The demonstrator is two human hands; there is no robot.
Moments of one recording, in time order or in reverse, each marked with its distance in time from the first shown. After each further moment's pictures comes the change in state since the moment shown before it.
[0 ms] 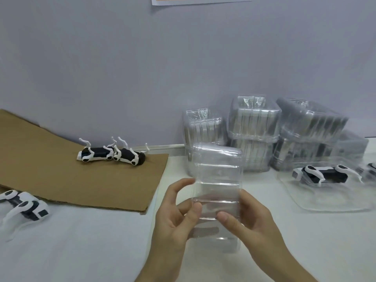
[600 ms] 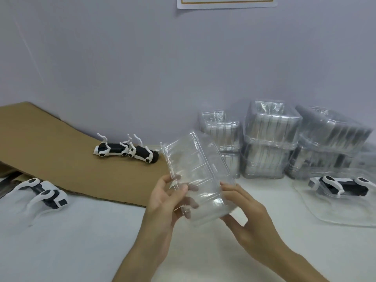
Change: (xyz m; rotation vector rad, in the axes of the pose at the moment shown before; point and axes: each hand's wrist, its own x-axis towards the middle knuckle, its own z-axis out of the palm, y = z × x) left_hand 0.022 0.019 -0.047 -0.022 0.191 -0.086; right_hand 0.031 0.039 0.000 -0.667 -0.083 -0.381
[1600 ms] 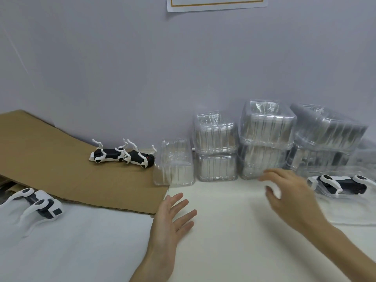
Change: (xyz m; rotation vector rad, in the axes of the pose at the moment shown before) left_hand -0.001 -0.025 0.012 -0.033 0.307 -0.315; right_hand 0.015 0.058 -0.077 -0.650 0.069 0.244
